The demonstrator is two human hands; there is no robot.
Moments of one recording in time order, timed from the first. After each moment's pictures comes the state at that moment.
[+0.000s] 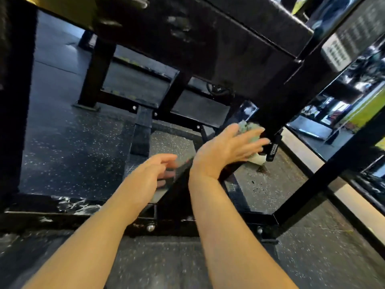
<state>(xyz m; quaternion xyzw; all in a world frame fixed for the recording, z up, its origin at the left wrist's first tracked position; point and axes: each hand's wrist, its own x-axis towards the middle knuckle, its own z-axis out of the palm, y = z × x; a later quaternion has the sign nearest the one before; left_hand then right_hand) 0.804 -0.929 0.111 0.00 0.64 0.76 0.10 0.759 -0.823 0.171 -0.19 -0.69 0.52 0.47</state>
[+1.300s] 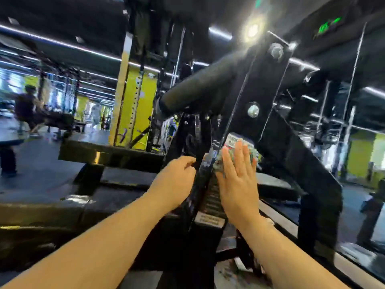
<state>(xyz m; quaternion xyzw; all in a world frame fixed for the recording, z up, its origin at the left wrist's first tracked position) 0.770 -0.833 0.444 0.24 0.83 0.46 -0.22 0.741 -0.657 0.416 0.17 -0.76 0.01 0.63</state>
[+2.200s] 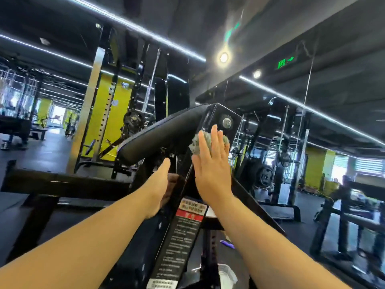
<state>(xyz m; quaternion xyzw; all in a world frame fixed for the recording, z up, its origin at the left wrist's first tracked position) 0.738 -0.781 0.569 0.16 0.63 0.76 0.05 0.752 -0.646 0.602 0.11 -0.81 0.01 0.57</state>
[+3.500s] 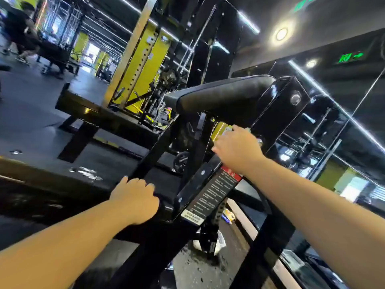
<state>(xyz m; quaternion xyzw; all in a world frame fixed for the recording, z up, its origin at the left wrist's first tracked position) 0.774 -0.883 0.419 0.10 0.99 0.10 -0.07 0.775 -0.700 0.597 0.16 -0.80 -0.54 0.23</state>
